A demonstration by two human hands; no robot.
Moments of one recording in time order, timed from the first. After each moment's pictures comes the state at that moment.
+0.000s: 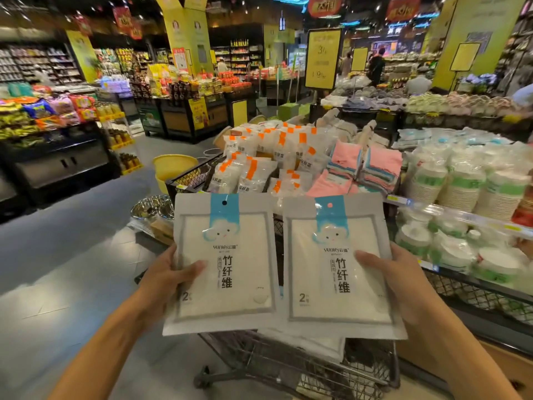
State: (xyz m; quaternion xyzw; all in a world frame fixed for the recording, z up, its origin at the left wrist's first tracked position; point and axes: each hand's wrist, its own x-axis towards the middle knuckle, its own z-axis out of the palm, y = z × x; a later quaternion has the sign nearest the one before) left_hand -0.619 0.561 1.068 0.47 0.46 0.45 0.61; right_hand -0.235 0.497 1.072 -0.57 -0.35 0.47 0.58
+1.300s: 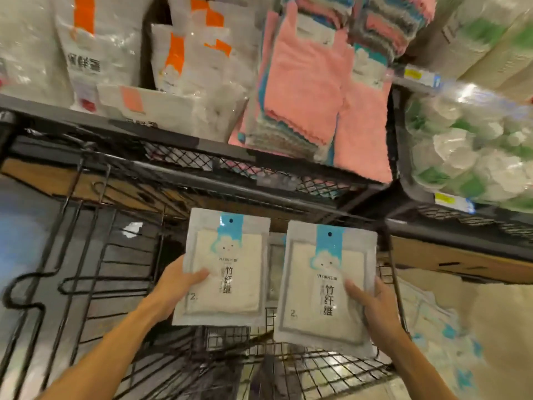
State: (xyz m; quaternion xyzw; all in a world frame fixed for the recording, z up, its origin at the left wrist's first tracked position) left_hand -0.498 0.925 0.670 0.43 0.55 0.08 0.71; right_hand -0.180 0.688 0.744 -0.75 -0.04 0.43 0.50
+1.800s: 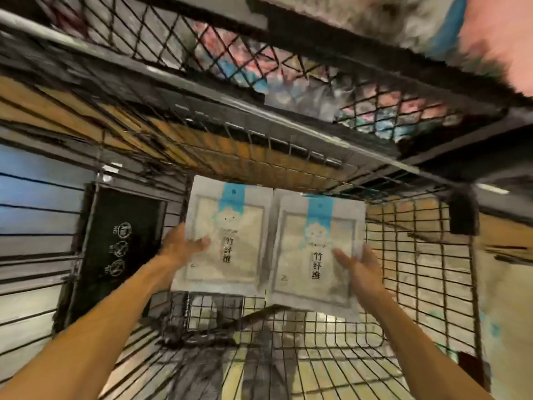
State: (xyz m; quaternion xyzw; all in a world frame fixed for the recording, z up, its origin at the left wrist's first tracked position) left_hand -0.458 0.920 0.478 0.43 0.58 0.05 0.69; right_hand -0.145 0.722 0.531 -0.79 -0.01 0.46 0.40
